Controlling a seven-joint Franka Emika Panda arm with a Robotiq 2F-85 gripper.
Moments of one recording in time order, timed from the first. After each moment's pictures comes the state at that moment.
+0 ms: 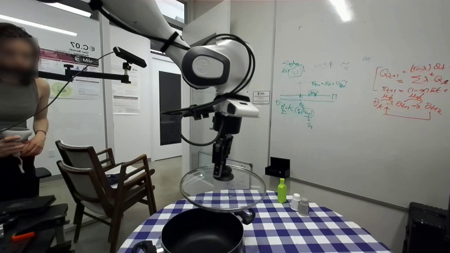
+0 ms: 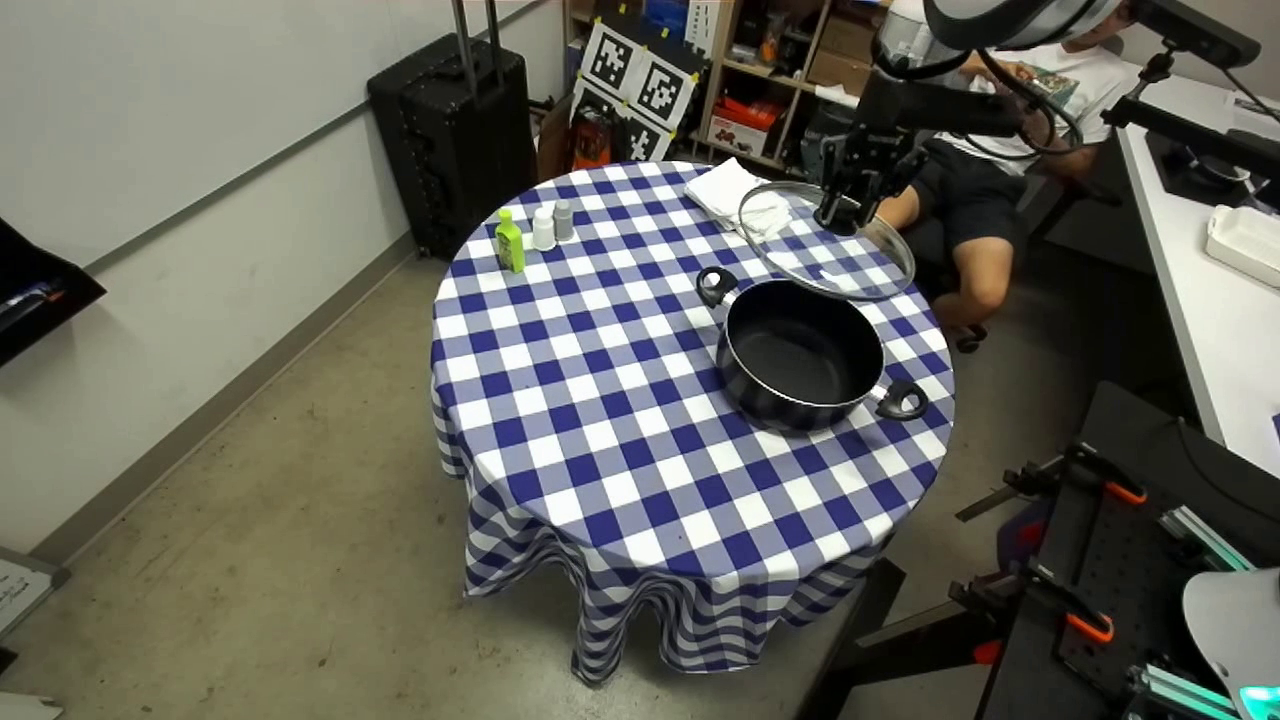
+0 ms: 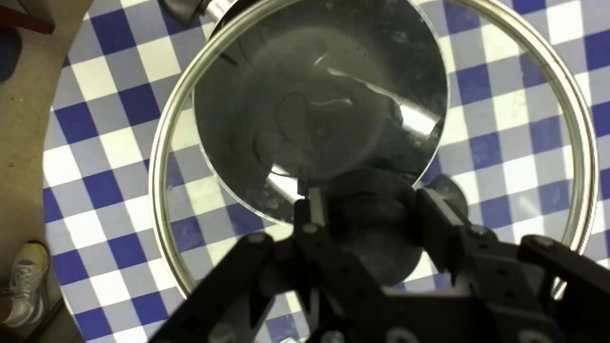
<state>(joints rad) -0.06 0.39 -0.15 -1.88 0.19 2.17 0.44</state>
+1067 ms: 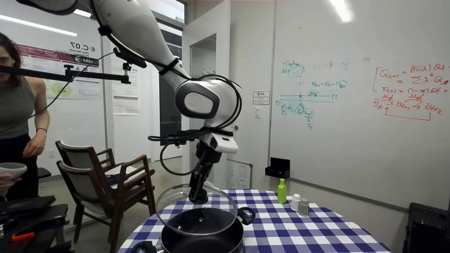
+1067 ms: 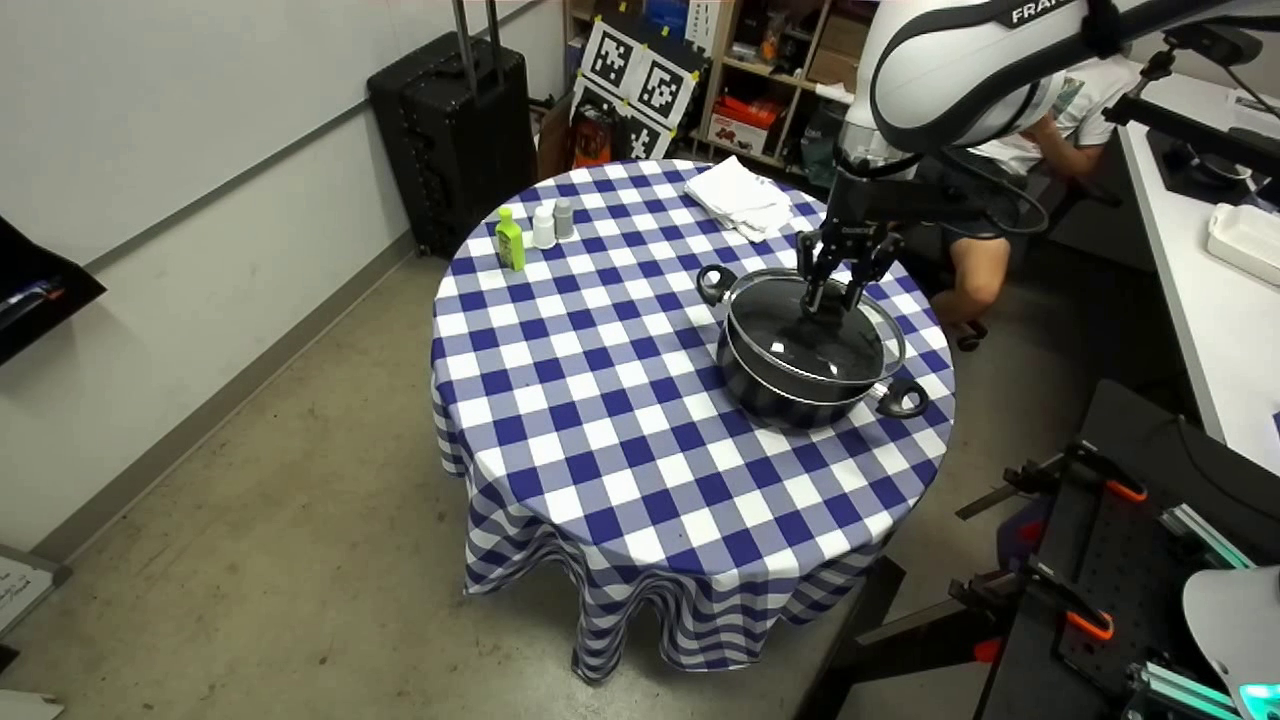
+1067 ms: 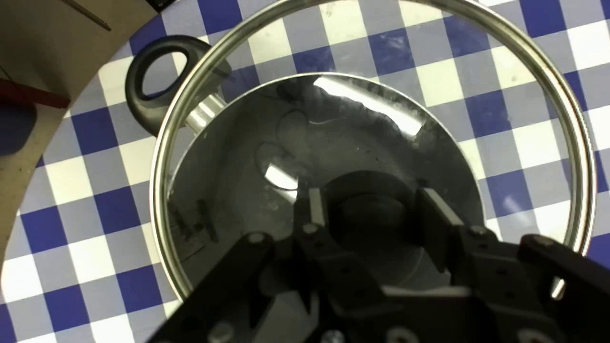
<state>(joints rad) -0.06 0.49 -0.08 -1.95 0.24 2.17 0.45</state>
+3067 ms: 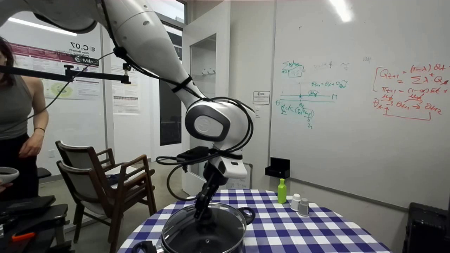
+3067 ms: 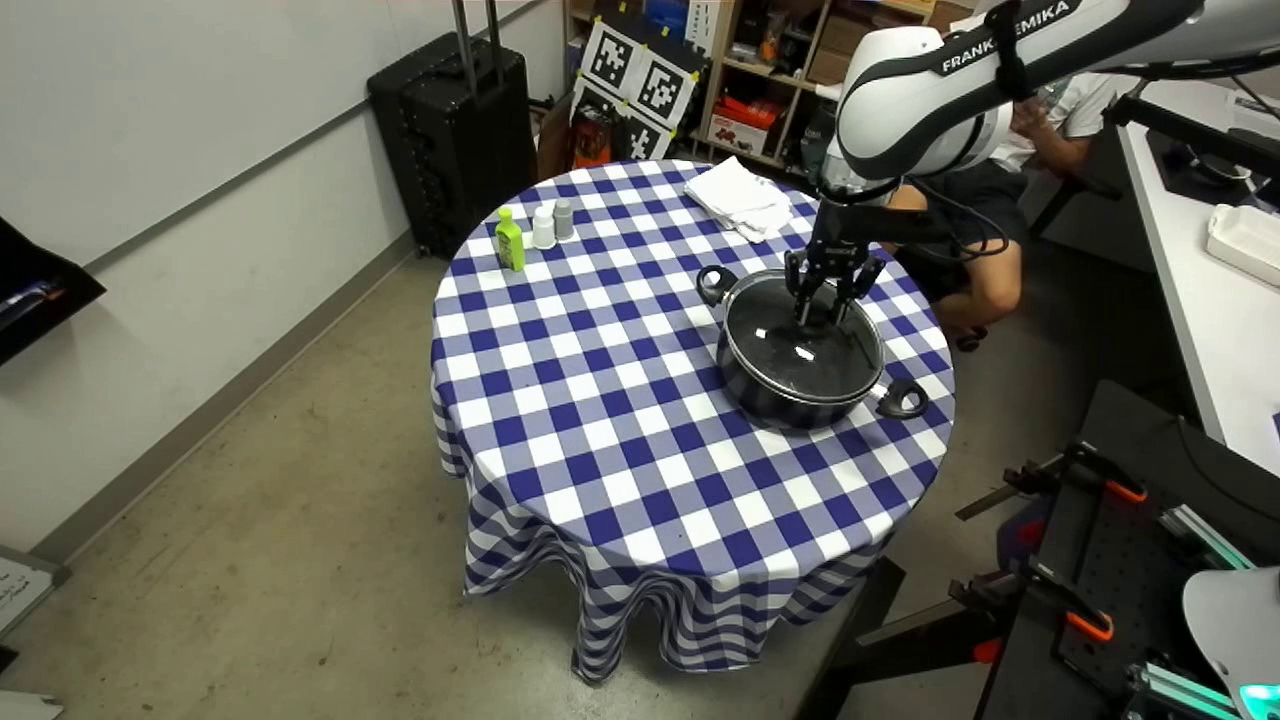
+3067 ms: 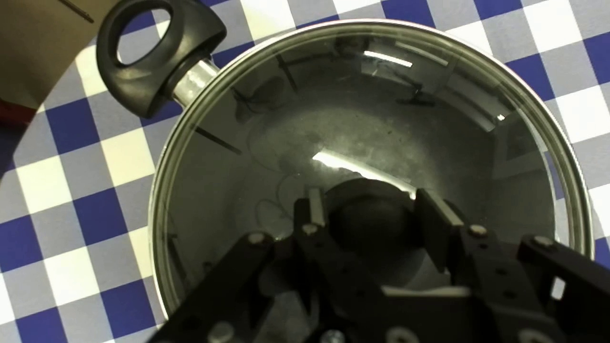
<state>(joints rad) -0.11 0.65 -0.07 -1.84 0.28 2.17 0.43</state>
